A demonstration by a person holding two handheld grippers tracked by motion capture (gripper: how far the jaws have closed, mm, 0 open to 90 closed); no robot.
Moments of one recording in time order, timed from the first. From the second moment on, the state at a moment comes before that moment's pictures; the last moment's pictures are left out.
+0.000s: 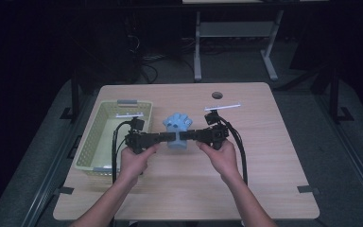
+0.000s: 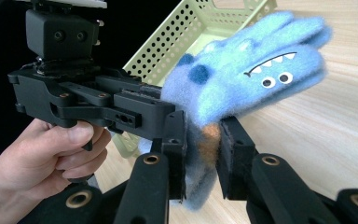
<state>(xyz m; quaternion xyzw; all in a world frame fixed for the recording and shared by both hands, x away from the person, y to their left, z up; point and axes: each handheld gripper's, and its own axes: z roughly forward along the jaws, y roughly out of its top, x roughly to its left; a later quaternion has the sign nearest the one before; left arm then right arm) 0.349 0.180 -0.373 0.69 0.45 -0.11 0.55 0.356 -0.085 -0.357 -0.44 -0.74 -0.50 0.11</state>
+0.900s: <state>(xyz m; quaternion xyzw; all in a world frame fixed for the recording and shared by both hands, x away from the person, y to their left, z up) 0.347 0.231 -0.362 0.68 0.46 -0.10 0.56 0.368 -0.033 -0.343 -0.40 -0.76 -0.50 0.11</state>
